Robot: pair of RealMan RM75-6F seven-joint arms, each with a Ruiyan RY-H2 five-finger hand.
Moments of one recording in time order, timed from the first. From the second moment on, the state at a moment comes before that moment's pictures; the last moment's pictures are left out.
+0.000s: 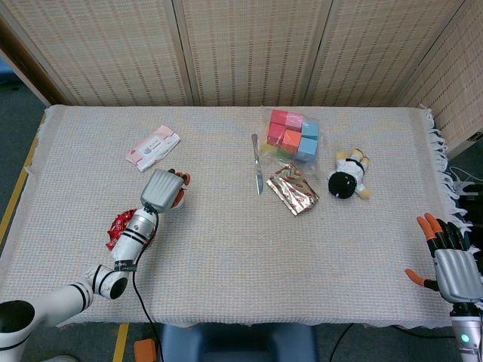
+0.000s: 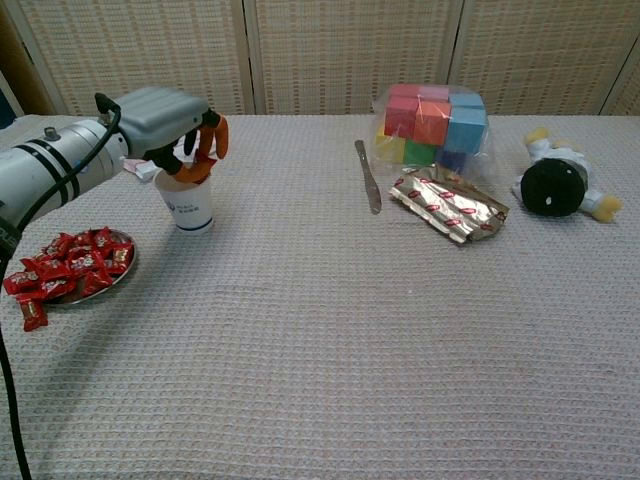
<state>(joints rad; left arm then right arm) -0.87 -1.70 -0.24 -1.01 1.28 0.95 0.31 0.05 -1.16 0.05 -1.54 -1.48 1.45 0.01</state>
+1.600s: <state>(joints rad) -0.50 -1.43 -0.01 -1.36 1.18 1.04 0.40 0.04 -1.15 0.02 -1.57 -1.56 1.50 0.03</state>
